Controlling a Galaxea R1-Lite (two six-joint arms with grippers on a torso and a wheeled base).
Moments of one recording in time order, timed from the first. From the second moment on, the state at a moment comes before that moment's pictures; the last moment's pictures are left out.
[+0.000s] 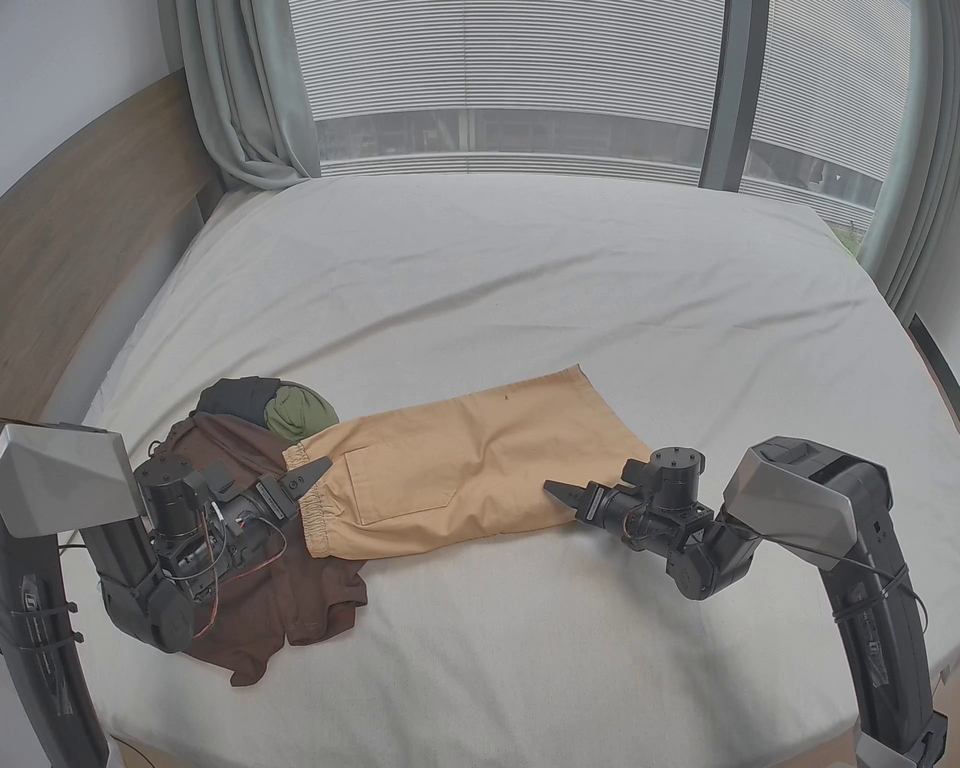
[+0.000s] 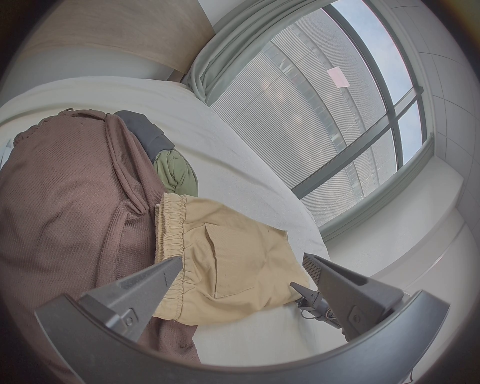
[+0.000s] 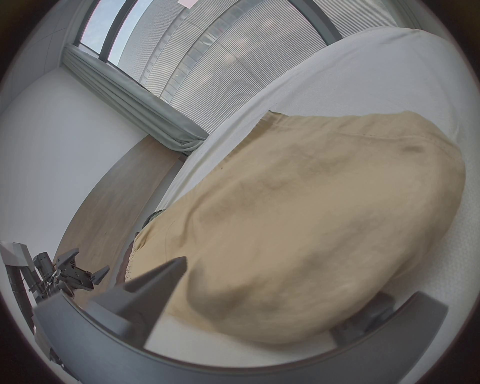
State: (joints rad) left arm -0.13 2.23 -0.47 -1.55 -0.28 -0.71; right arm 0.35 2.68 -1.24 -1.12 0.28 0.60
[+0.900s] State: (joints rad) left arm -0.13 2.23 -0.47 -1.55 -0.28 -0.71; right arm 0.35 2.59 -1.04 -1.17 0.27 0.55
